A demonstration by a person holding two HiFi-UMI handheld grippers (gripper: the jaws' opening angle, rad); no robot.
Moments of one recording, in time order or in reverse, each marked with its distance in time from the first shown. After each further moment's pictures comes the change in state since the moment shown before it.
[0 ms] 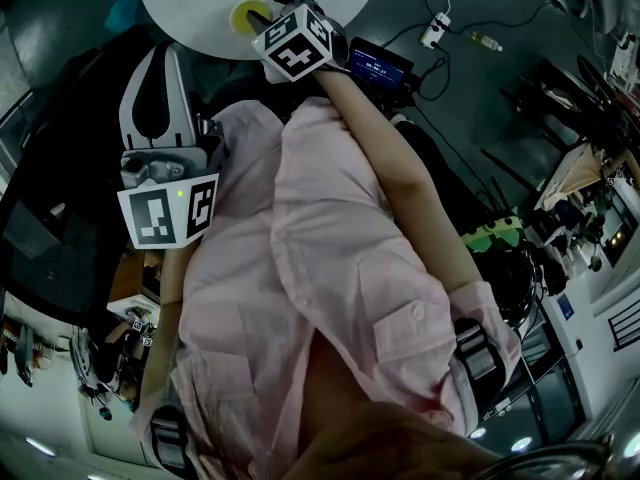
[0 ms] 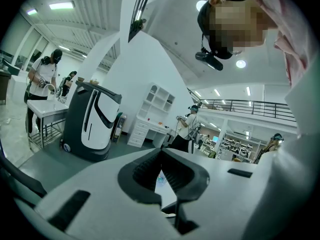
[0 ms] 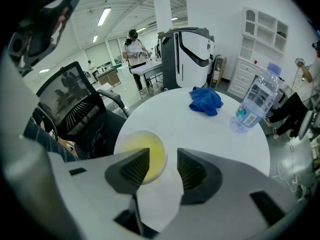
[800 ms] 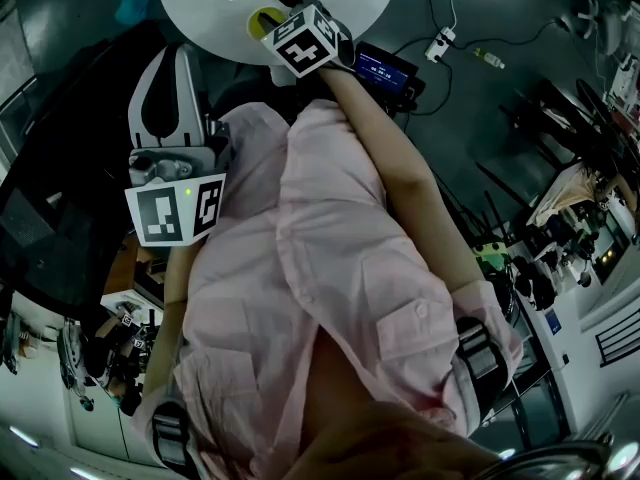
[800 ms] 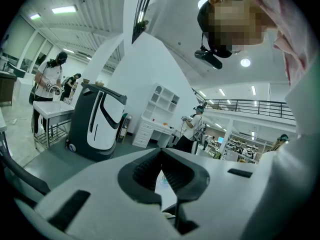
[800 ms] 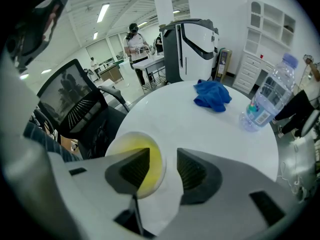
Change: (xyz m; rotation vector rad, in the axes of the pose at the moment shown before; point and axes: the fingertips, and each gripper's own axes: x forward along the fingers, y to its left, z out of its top) left arm -0.014 0.005 0.001 -0.008 -0.011 0.056; right arm 0.012 0.007 -0.012 -0.011 0.062 0.045
